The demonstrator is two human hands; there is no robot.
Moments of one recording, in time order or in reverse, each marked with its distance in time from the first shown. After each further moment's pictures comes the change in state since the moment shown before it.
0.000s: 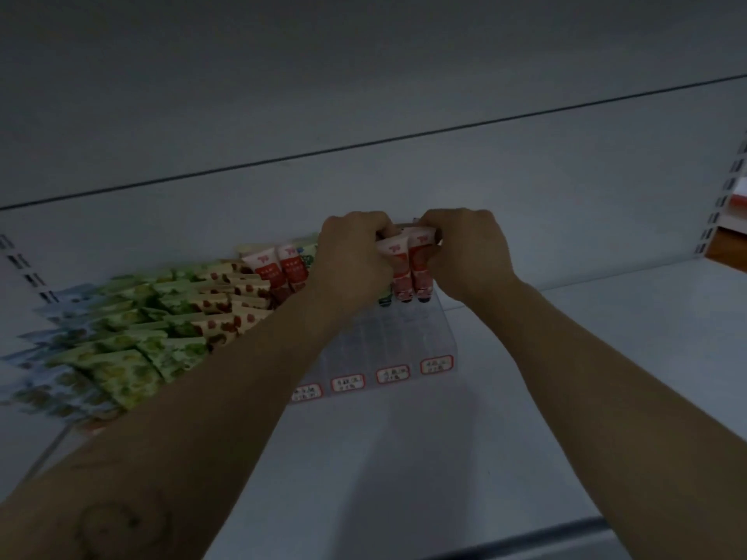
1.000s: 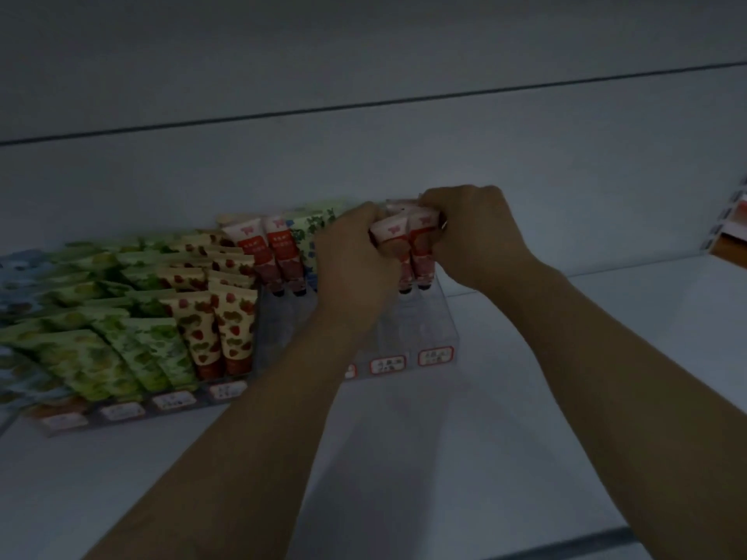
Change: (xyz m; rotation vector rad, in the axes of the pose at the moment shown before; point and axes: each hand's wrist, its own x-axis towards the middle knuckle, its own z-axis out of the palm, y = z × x) left_hand -0.022 -0.003 0.037 -0.295 0.306 -0.069; right_hand 0.006 0.004 0.004 -0.063 -0.049 -0.155
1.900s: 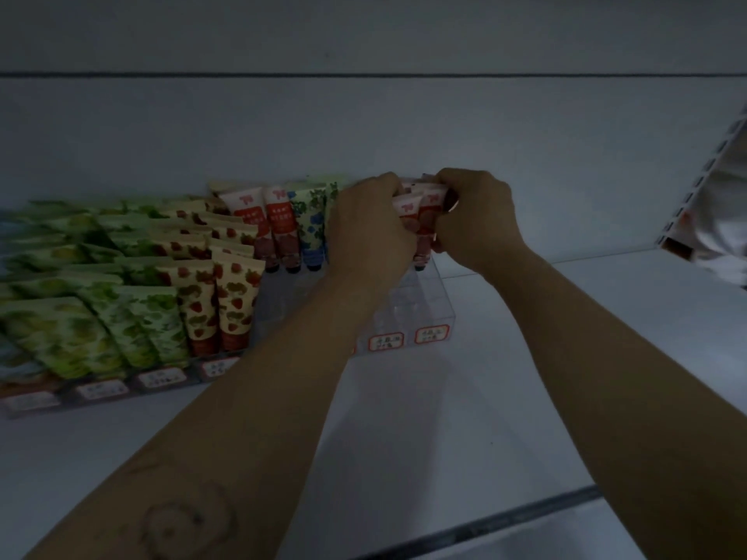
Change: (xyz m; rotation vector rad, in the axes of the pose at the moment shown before) left_hand 0.010 0.001 0.000 0.018 -0.154 -0.037; right_hand -0.003 -0.011 0.004 0.218 0.024 0.320
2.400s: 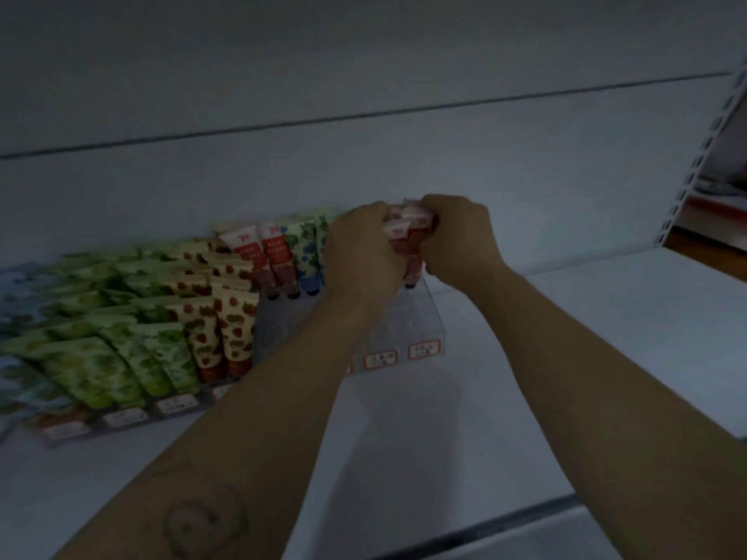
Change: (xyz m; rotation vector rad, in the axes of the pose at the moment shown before) left_hand 0.000 0.009 0.005 0.083 -0.004 0.012; right_hand 0.001 0.008 0.000 -0.058 0.001 -0.014
